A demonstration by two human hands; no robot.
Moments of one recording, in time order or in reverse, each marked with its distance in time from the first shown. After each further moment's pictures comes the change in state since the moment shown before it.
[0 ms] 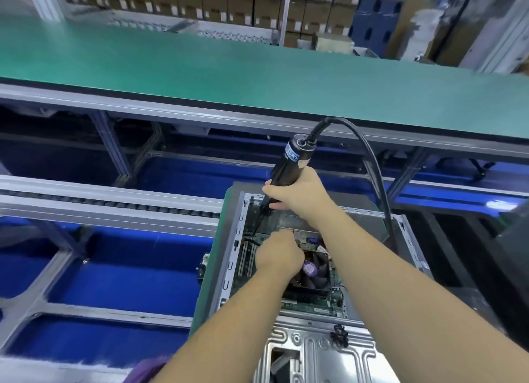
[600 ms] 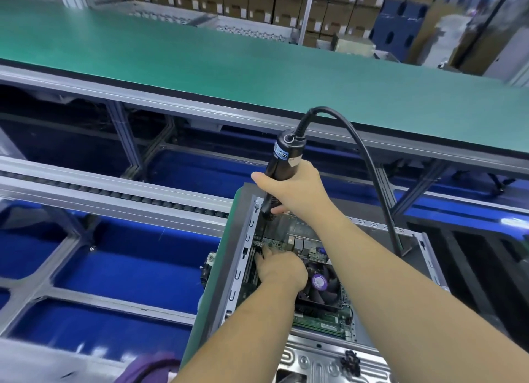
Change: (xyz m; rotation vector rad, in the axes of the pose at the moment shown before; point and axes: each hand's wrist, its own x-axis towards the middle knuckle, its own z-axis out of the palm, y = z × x) left_hand 0.019 -0.017 0.019 0.321 -0.261 -0.094; right_hand 0.013 -0.021 0.025 -0.077 -0.065 -0.144
